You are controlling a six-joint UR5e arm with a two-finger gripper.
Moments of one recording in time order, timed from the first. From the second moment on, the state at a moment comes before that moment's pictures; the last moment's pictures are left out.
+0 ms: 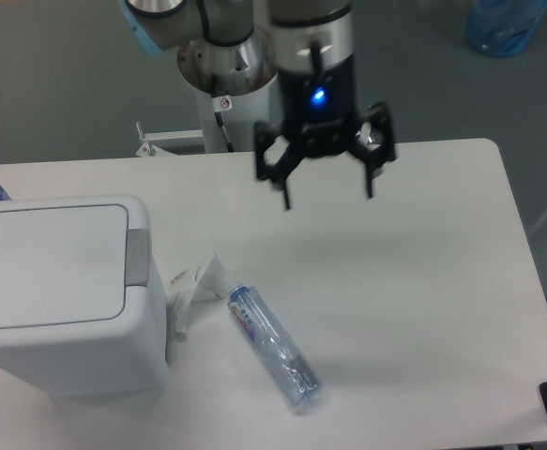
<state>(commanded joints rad) 2.38 -1.70 -1.44 -1.10 1.48 0.19</state>
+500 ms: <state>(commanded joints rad) 2.33 -1.73 -1.45 -1.06 1.38 0.05</state>
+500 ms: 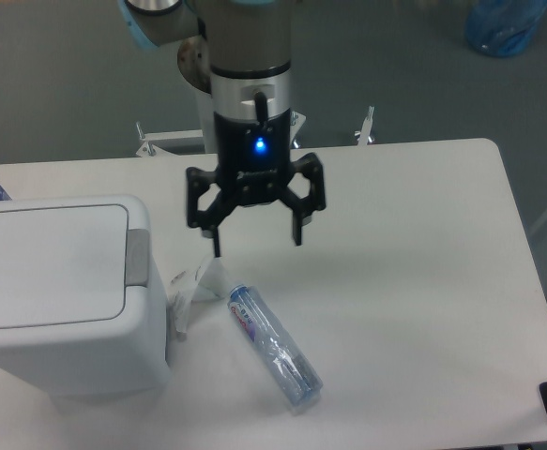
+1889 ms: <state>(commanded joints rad) 2.26 -1.74 -1.50 -1.06 1.38 0.04</state>
